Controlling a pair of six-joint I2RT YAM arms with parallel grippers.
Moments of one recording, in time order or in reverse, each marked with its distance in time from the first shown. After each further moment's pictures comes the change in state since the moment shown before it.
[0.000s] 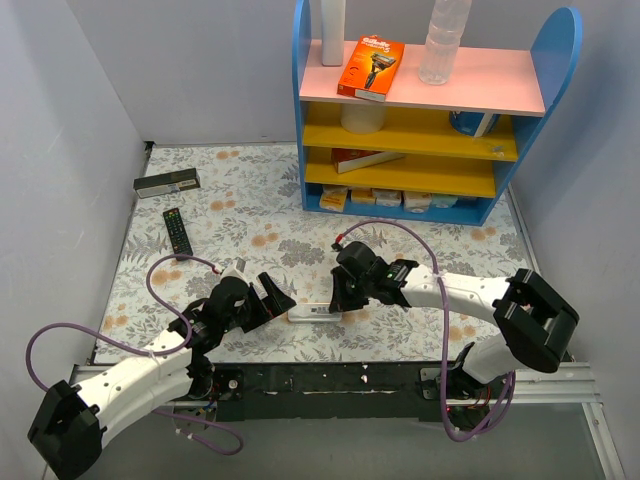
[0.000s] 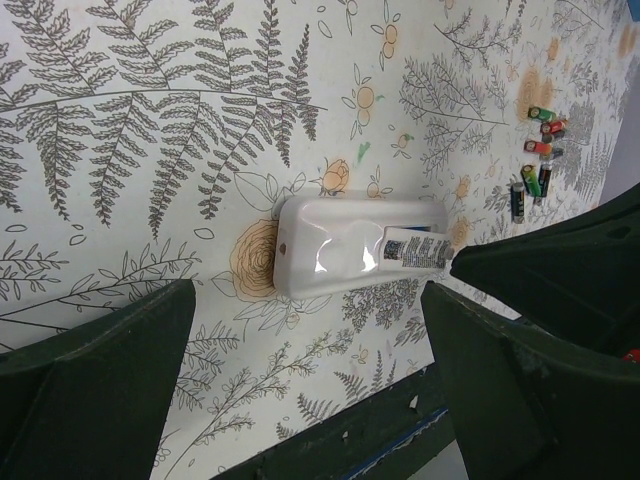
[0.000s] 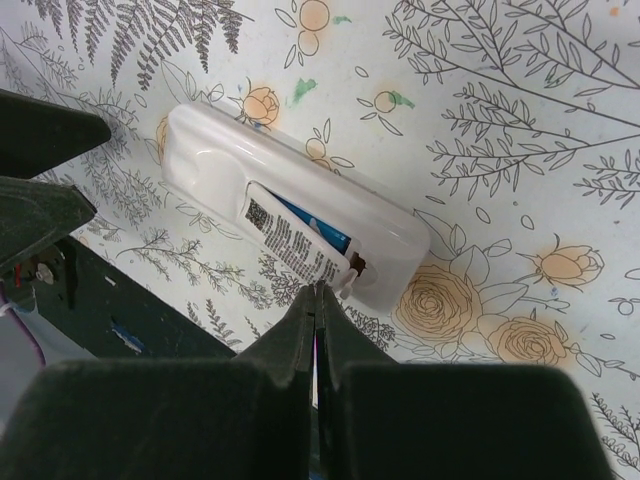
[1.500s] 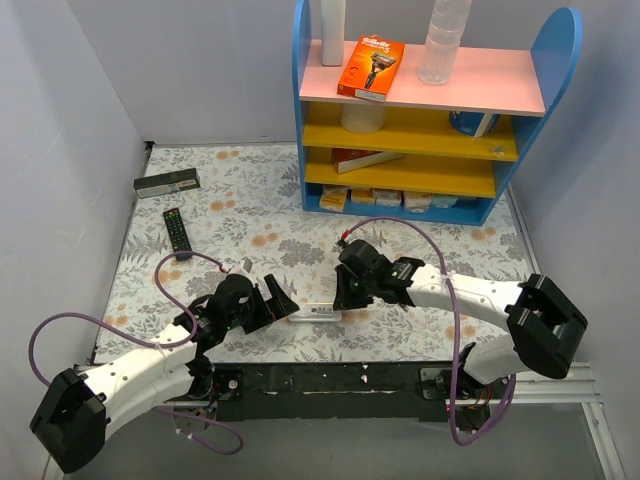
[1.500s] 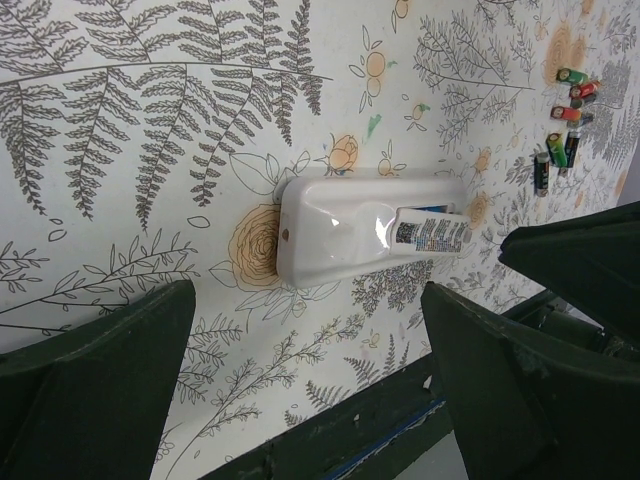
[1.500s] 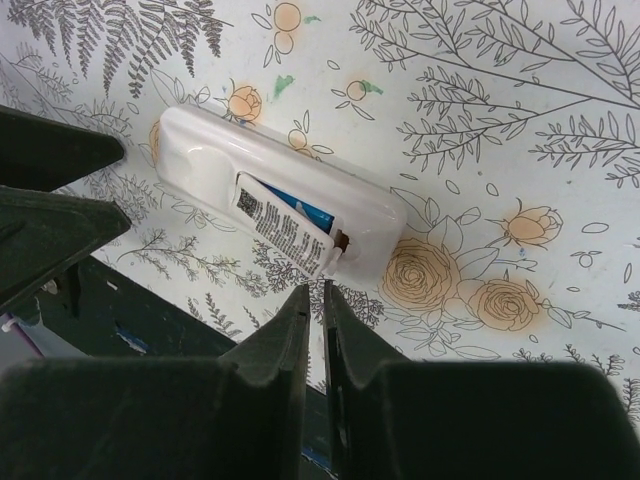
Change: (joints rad) left arm 0.000 0.072 0.016 0.008 0.059 0.034; right arm 0.005 -0.051 0.027 -0.095 0.061 0.035
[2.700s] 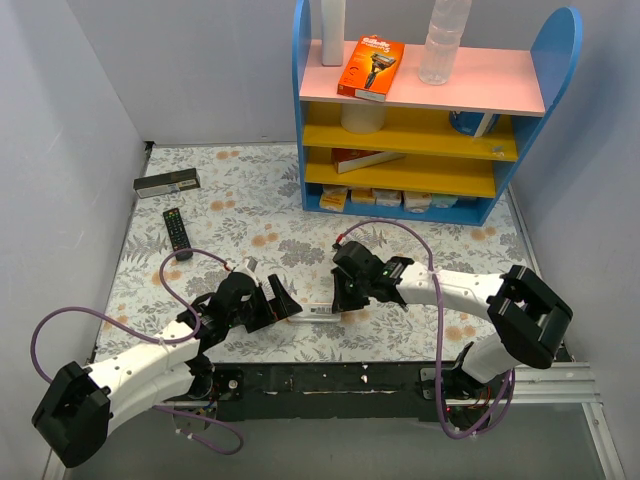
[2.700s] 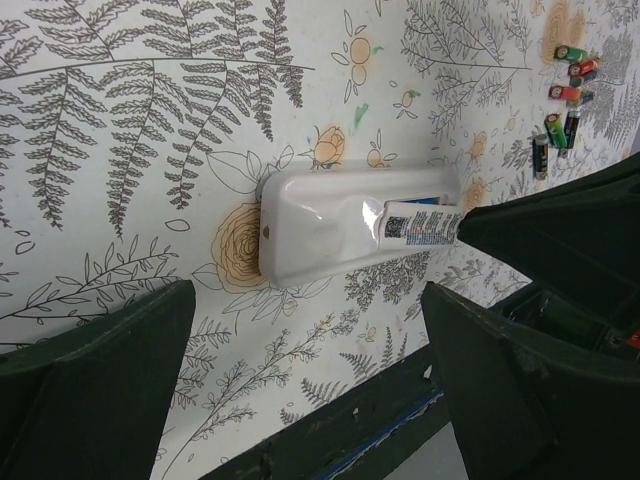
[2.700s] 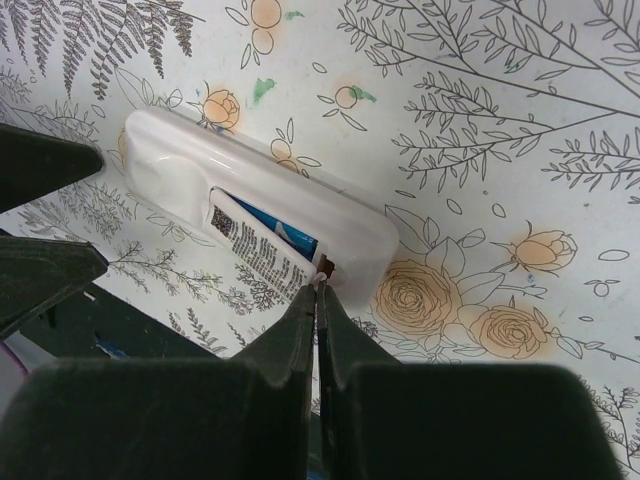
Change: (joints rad) left arm 0.000 0.045 0.010 0.036 0.048 0.030; right arm 0.000 0.090 0.009 0.031 -0.018 -0.004
